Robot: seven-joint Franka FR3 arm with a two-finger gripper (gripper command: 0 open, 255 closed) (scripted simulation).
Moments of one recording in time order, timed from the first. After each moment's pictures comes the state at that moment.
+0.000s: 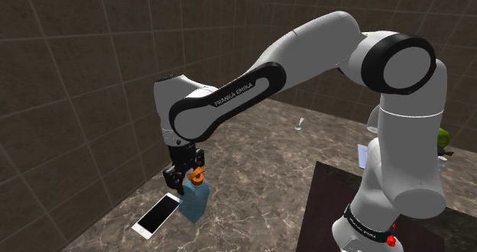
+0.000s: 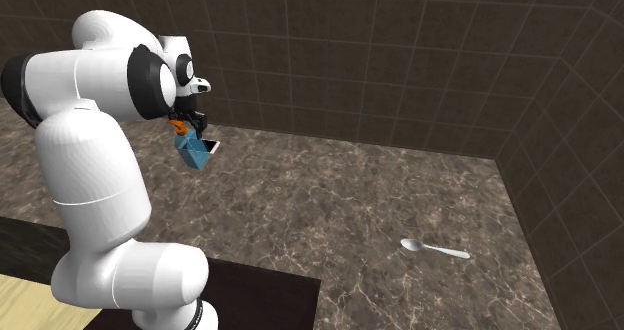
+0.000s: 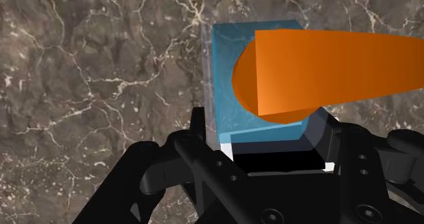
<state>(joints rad) 0.45 0.30 0.19 -1.88 0.06 2.03 0.43</state>
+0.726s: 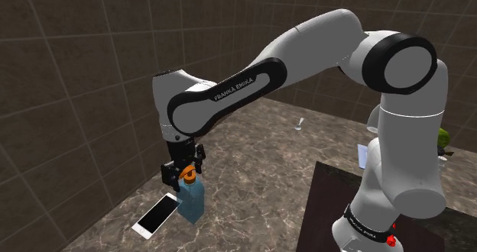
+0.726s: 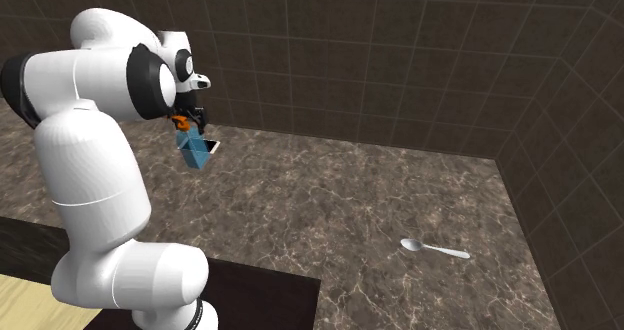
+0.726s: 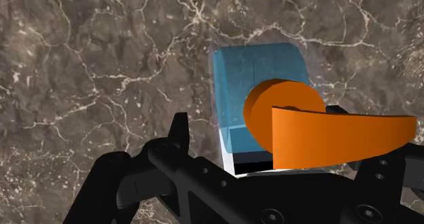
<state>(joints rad) 0.45 0.30 0.19 -1.85 0.06 2.00 0.43</state>
